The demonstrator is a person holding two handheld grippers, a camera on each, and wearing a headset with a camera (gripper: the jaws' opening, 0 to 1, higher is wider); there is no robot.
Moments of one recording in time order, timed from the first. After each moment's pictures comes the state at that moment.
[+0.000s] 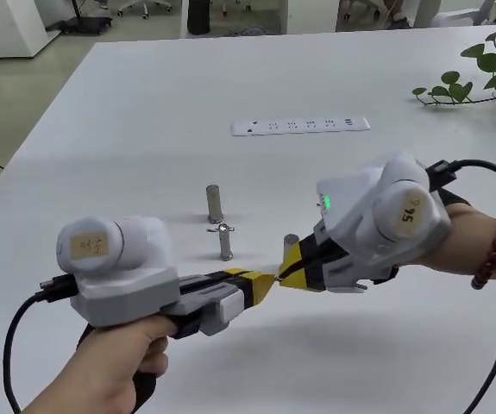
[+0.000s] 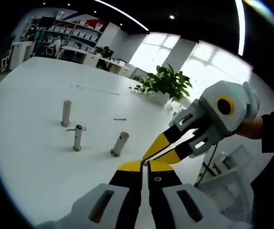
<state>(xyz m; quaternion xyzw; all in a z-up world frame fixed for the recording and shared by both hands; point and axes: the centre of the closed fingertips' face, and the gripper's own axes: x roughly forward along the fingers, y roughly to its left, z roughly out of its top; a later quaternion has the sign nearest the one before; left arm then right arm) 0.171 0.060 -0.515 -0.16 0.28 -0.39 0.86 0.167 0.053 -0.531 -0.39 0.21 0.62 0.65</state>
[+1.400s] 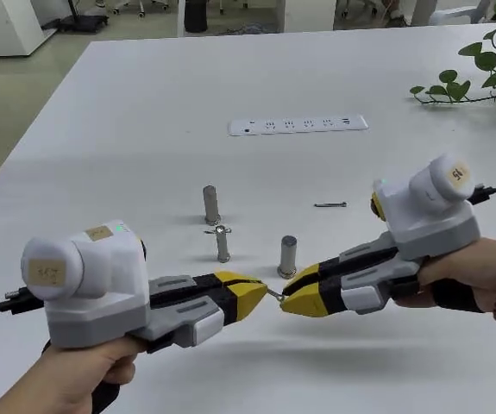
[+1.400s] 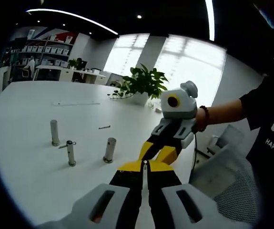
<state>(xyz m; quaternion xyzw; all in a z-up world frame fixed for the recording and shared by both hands) 0.150 0.059 -0.501 -0.09 0.22 -0.49 0.84 0.141 0.050 -0.528 0.02 0.33 0.64 0.70</state>
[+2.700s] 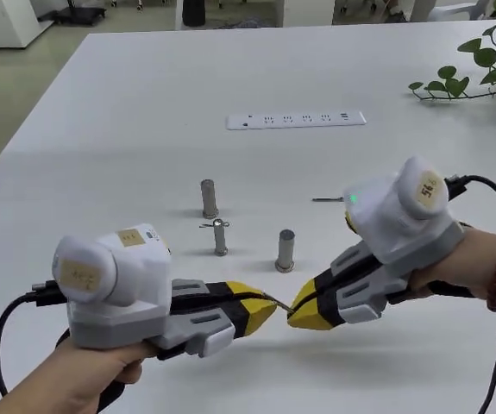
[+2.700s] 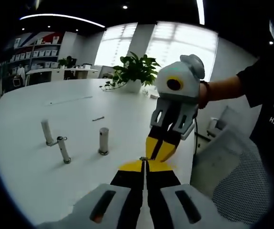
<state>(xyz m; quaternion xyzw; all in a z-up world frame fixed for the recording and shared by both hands) 0.147 0.052 -0.529 -0.01 0.24 -0.50 0.83 0.131 0.036 -0.556 -0.19 0.34 0.66 0.65</state>
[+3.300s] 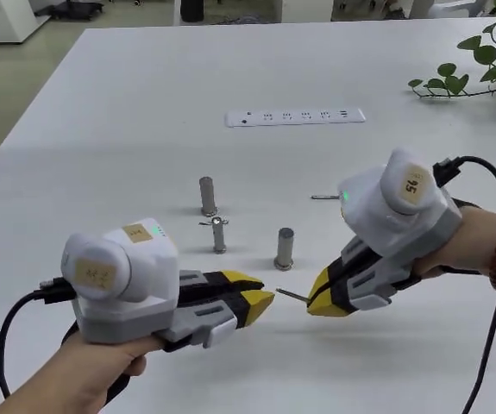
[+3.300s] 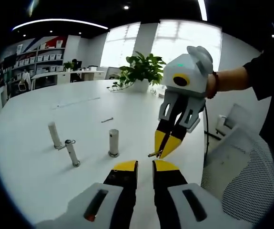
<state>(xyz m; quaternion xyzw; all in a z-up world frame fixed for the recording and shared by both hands) 0.158 0.054 -0.531 0.00 0.23 -0.48 0.85 0.150 0.010 -0.566 -0.28 0.37 0.62 0.63</state>
